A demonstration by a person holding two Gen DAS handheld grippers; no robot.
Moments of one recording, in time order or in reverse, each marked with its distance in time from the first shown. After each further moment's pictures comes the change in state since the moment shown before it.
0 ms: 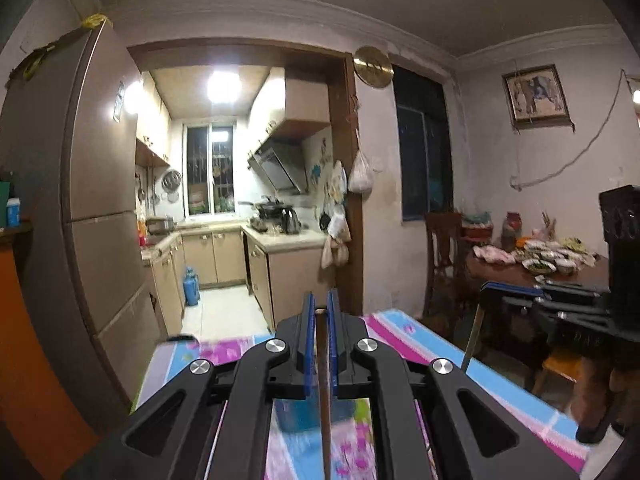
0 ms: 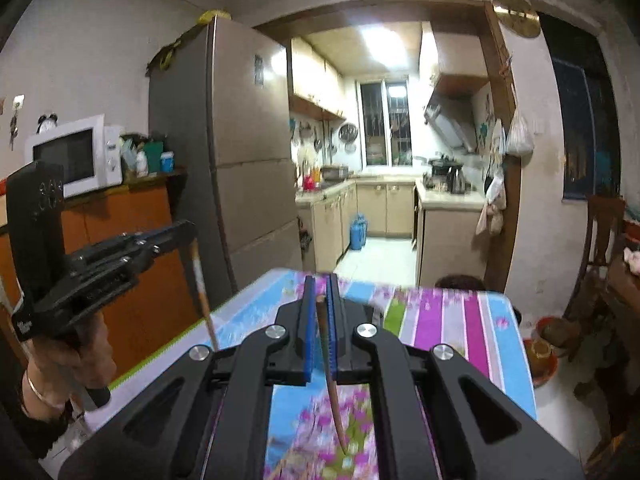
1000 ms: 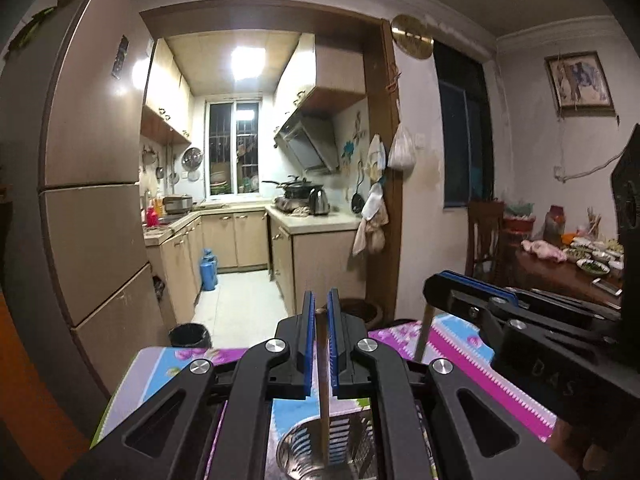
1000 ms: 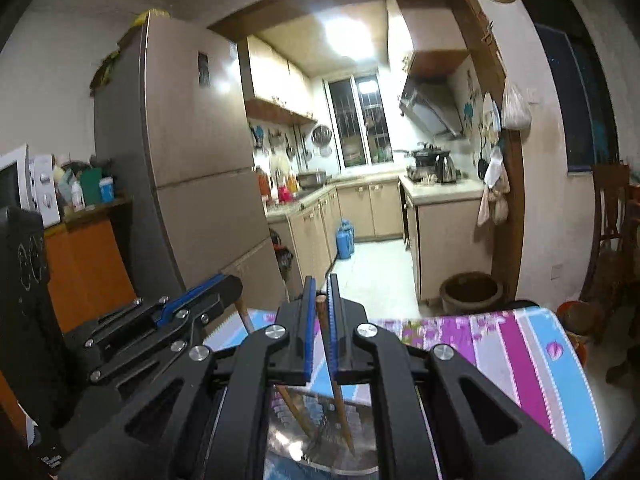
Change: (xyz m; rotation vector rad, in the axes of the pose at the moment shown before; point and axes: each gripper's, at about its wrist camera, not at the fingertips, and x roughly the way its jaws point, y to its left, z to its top) left arm 0.201 0.043 -0.040 -0.038 0.077 0.102; right arm 0.194 -0.049 -0.013 0.124 0.022 -0.054
